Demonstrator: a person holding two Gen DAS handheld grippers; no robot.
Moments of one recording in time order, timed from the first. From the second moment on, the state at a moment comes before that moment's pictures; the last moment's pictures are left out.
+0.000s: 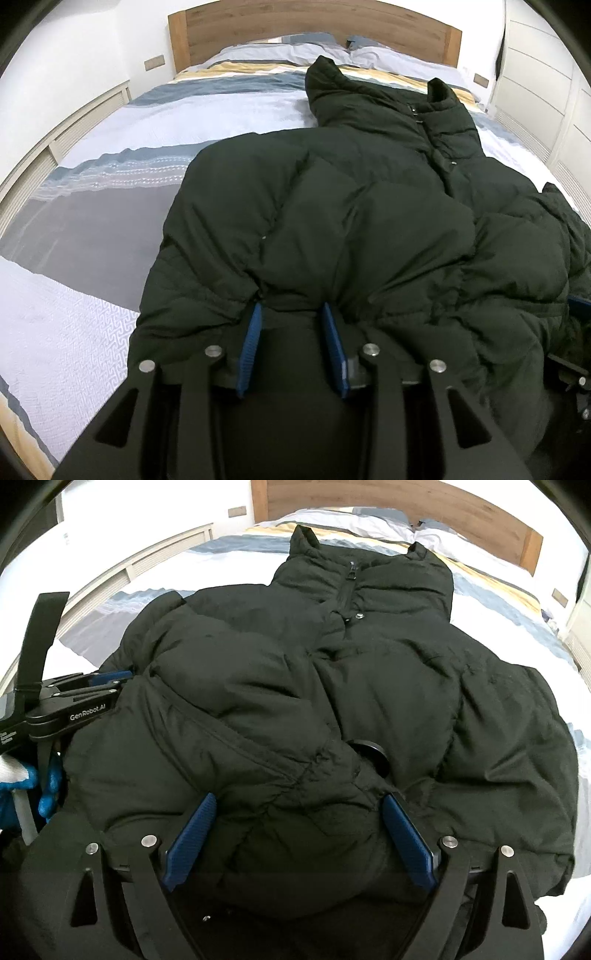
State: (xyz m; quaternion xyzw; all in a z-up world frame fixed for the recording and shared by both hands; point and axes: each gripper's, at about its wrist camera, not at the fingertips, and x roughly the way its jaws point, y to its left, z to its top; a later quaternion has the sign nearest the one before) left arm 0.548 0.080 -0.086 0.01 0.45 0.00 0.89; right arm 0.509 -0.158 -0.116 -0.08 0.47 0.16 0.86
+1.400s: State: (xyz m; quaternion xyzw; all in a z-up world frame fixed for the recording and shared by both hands) left arm 0.482 0.219 0.038 -0.31 0.39 0.08 0.86; right arm 0.459 -0.216 -0.080 -0.08 0.51 0.16 0.84
